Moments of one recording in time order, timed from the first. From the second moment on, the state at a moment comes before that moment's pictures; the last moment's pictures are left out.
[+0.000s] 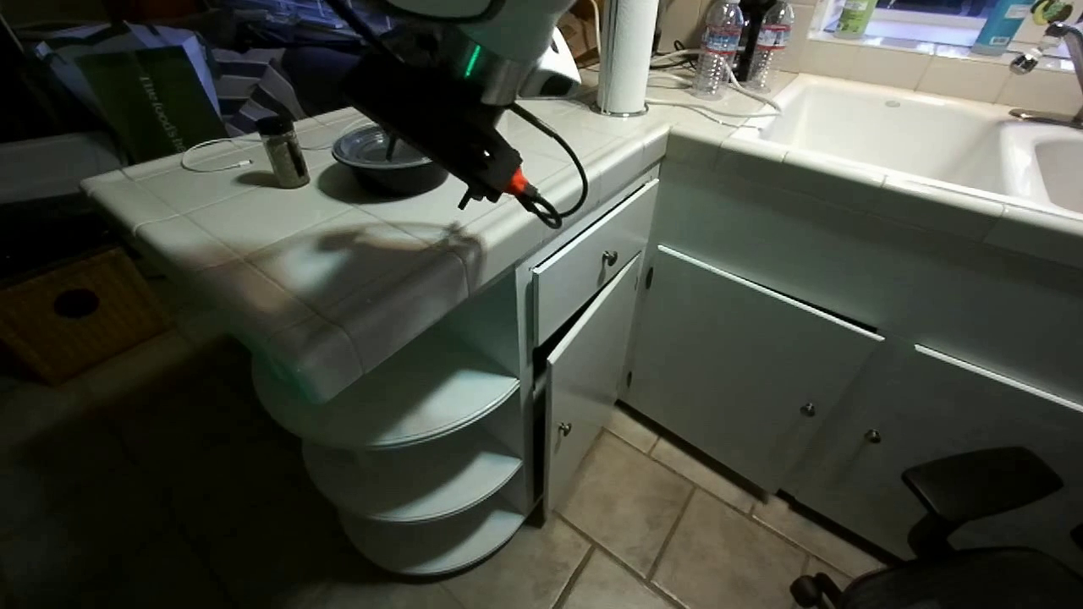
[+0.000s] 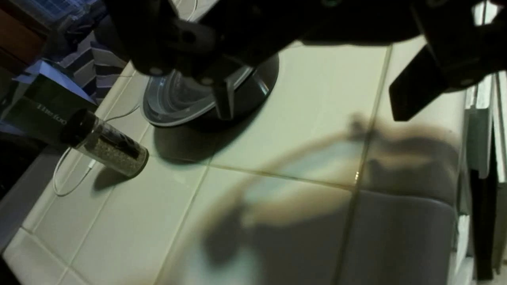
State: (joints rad) arm -0.41 0.21 -0.28 -1.95 0.75 2.02 -0.81
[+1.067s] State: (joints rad) arm -0.31 -0.55 -0.13 -2.29 0.11 2.21 -0.28
